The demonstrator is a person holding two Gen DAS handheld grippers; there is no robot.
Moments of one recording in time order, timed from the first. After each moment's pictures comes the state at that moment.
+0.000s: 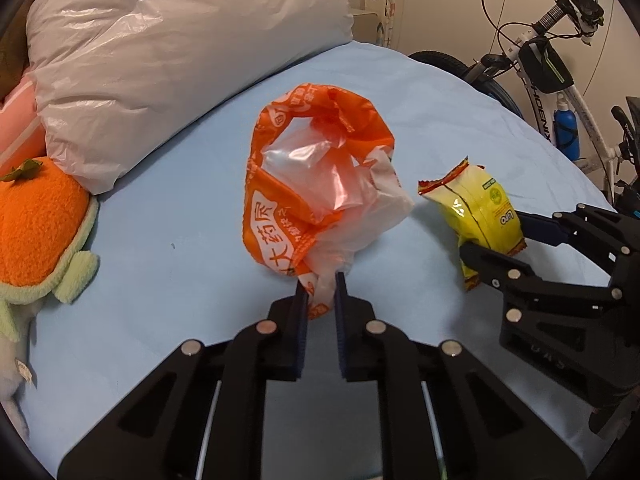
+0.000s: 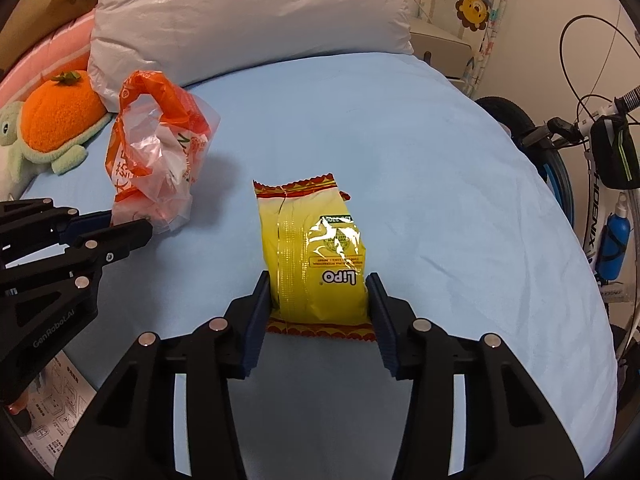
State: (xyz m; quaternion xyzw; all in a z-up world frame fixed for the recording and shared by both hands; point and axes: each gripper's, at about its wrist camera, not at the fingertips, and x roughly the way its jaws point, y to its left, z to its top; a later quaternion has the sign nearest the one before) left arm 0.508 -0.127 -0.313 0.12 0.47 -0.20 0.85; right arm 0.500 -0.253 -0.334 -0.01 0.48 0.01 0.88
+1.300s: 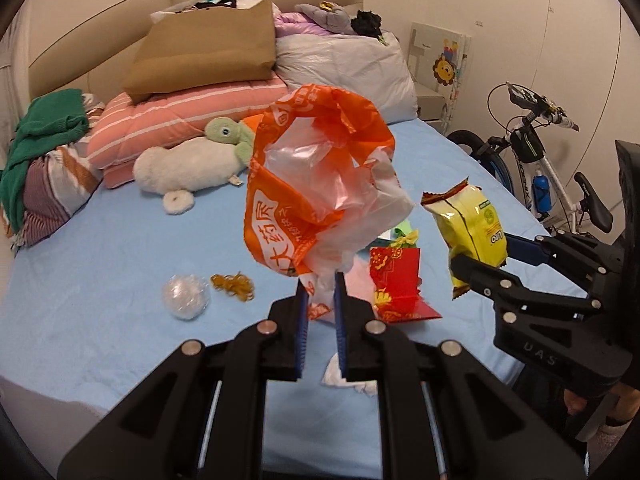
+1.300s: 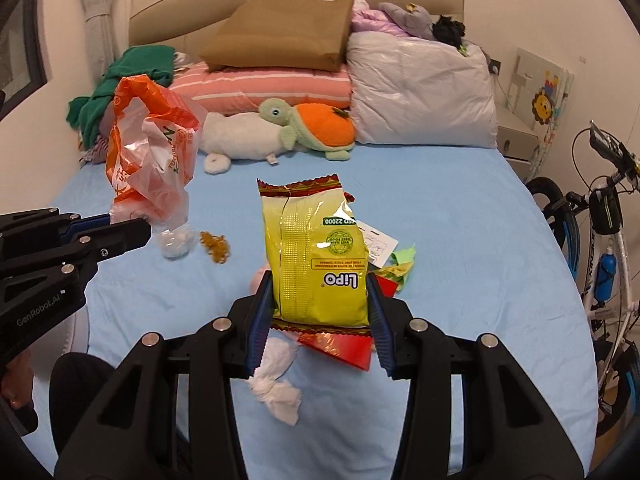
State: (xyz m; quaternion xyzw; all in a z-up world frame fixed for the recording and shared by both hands) left arm 0.114 0.029 -0.096 0.01 0.40 -0.03 0.91; right arm 0.160 -0.133 -0.130 -0.06 0.39 0.21 0.90
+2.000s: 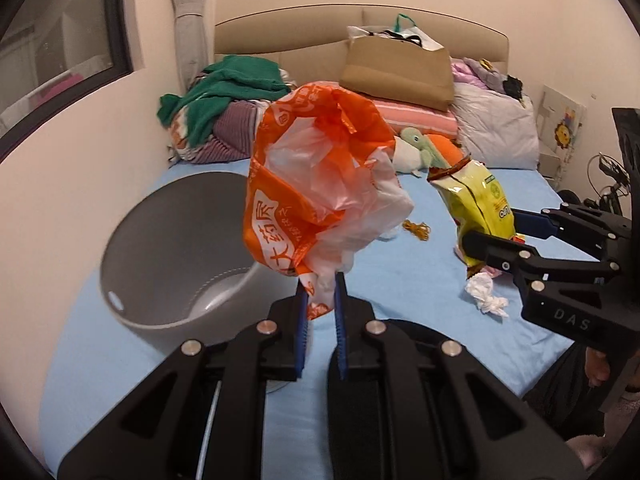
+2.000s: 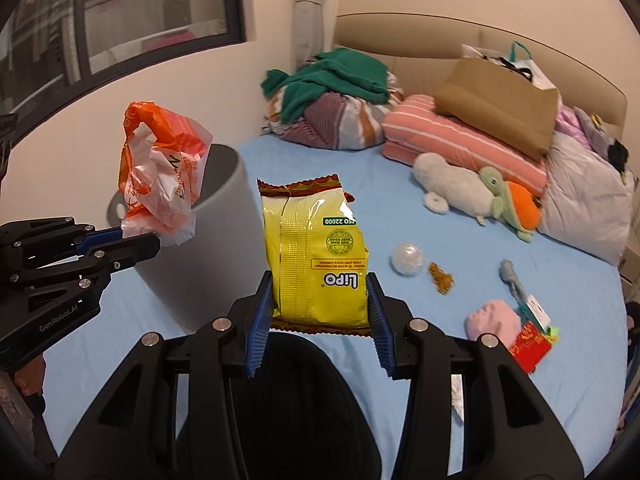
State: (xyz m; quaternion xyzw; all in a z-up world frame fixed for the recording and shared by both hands) left arm -0.119 0.154 -0.021 -0.05 0.36 0.22 0.90; right arm -0.027 0.040 -0.032 -0.13 0.31 0.48 0.81
